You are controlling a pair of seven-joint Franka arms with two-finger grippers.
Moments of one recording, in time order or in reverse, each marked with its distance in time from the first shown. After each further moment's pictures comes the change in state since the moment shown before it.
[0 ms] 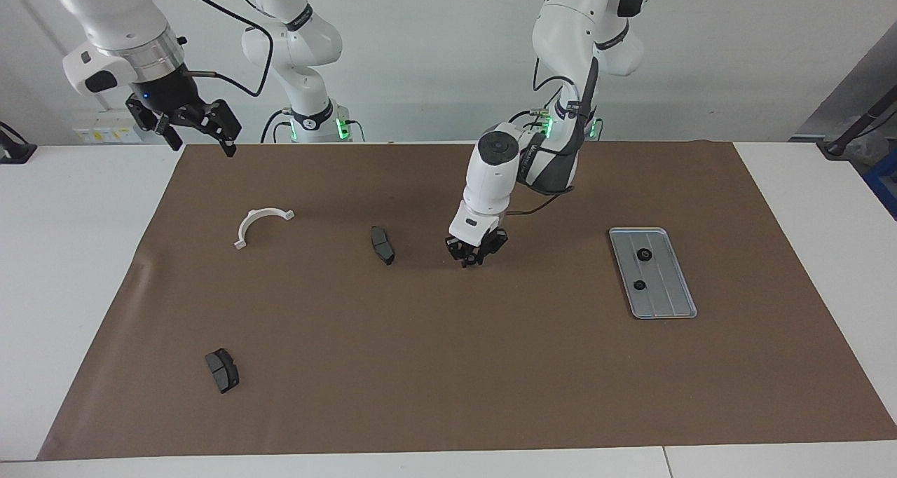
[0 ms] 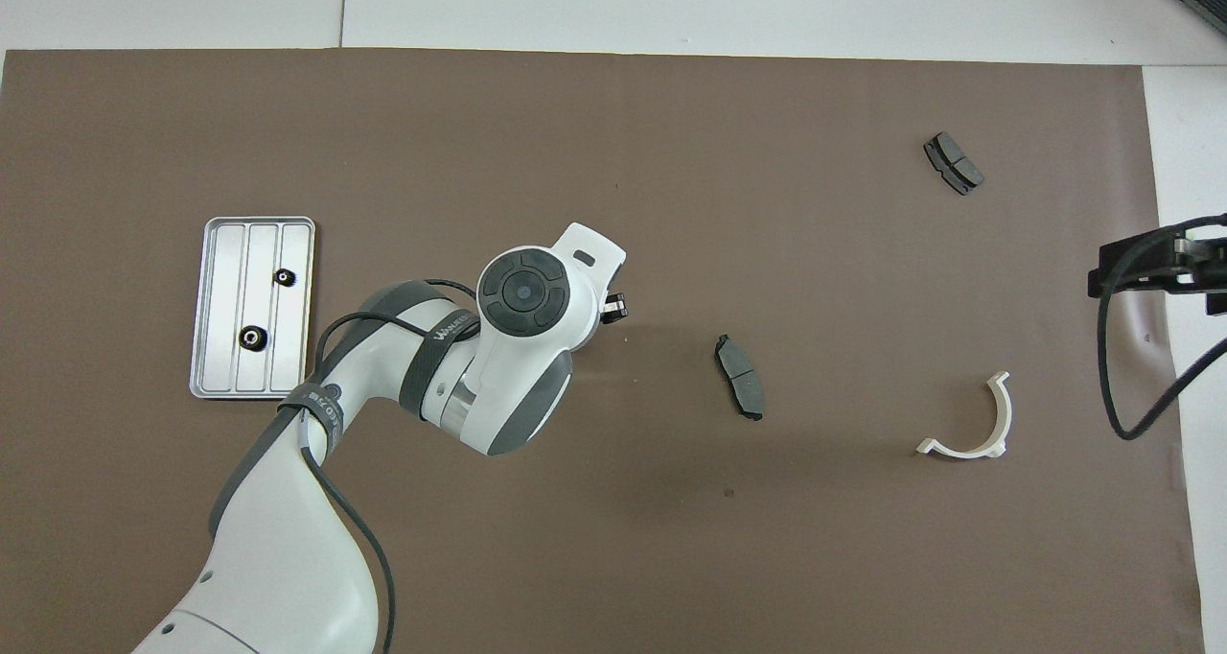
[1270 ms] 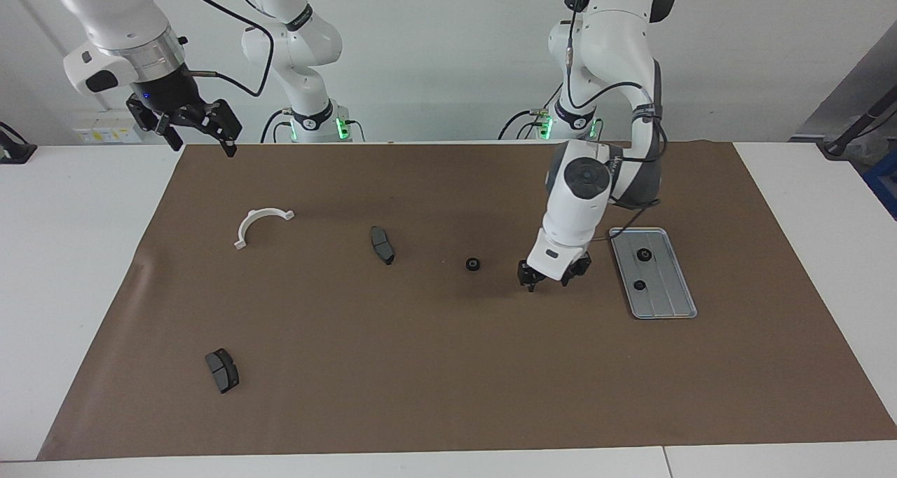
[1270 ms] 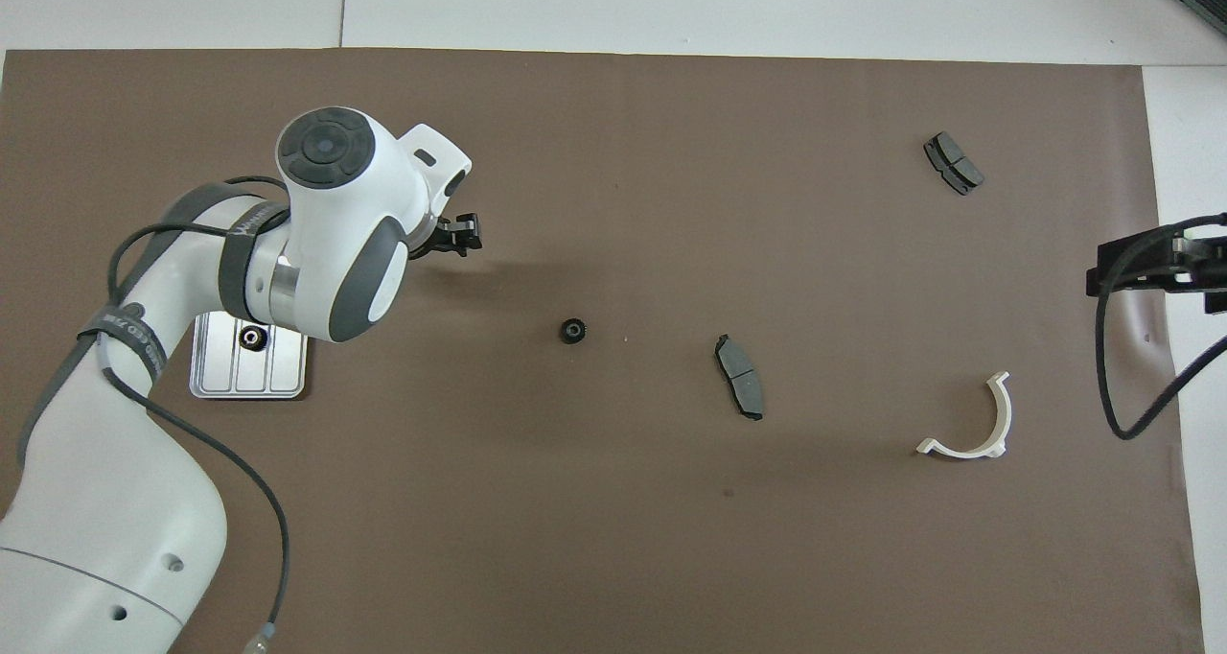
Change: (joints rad) left arm 0.280 0.017 0.032 0.147 0.058 -0.221 0.410; right arm 0.000 0.000 0.003 0.000 0.000 0.004 0.000
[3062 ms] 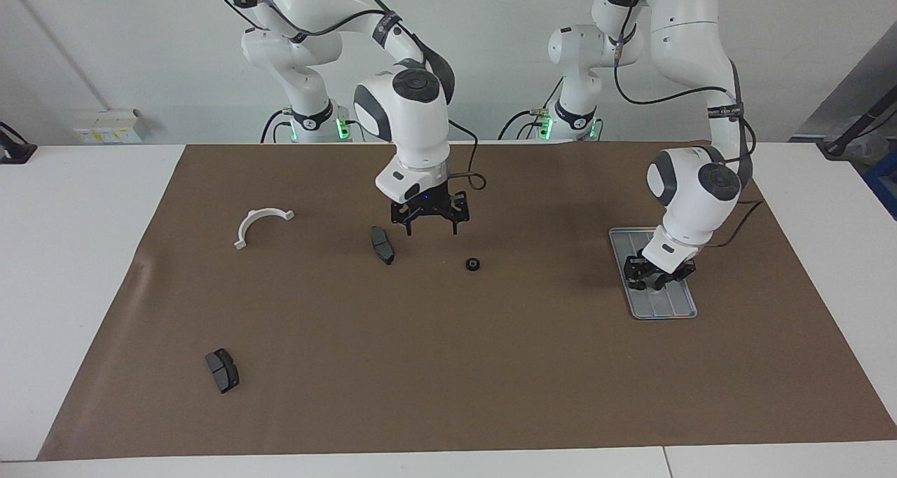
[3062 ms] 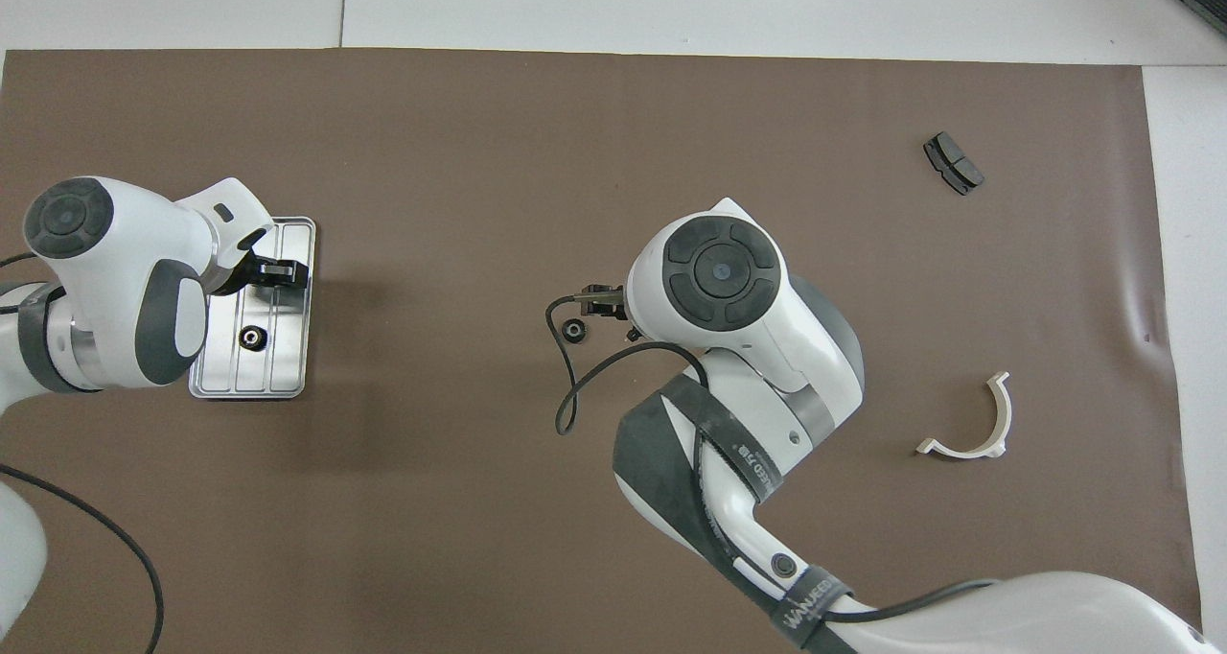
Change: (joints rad) left arm 0.326 -0.110 -0.022 -0.324 0.000 0.283 0.457; right arm 0.069 0.369 0.591 -0.178 -0.208 0.630 0.601
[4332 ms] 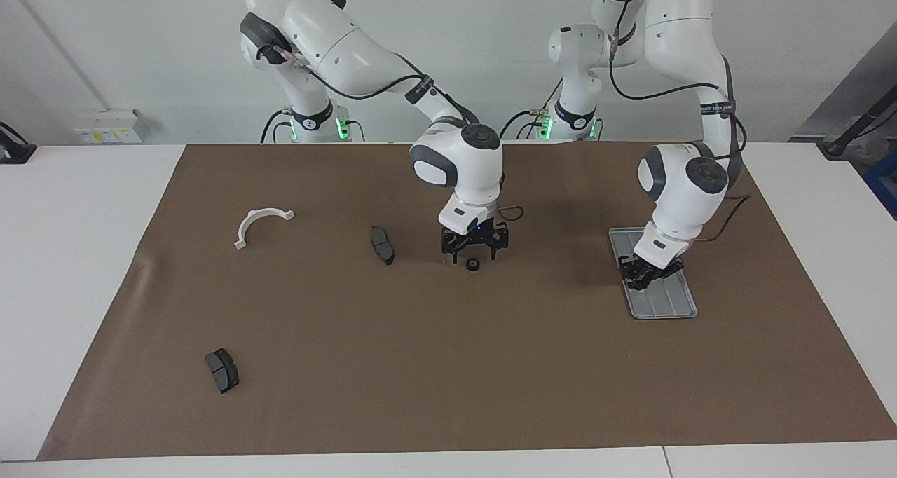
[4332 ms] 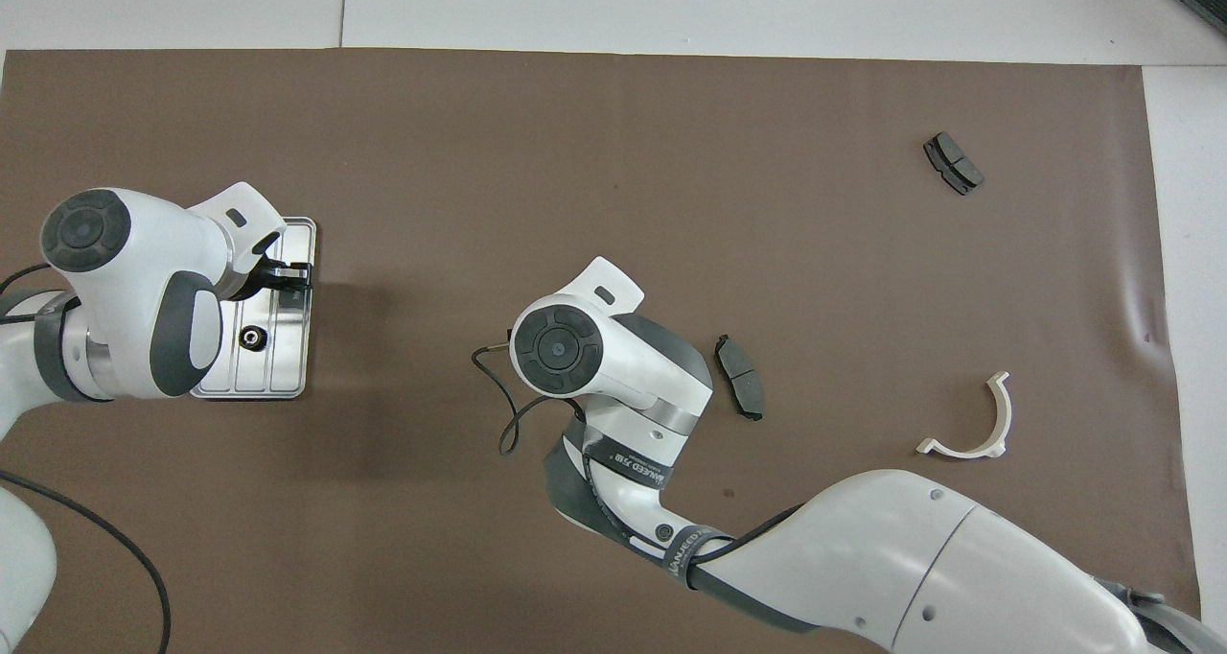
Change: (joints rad) left arm -0.026 -0.020 -0.001 -0.026 0.000 0.017 -0.064; right arm 0.100 0.305 0.058 0.075 -0.350 0.141 0.225
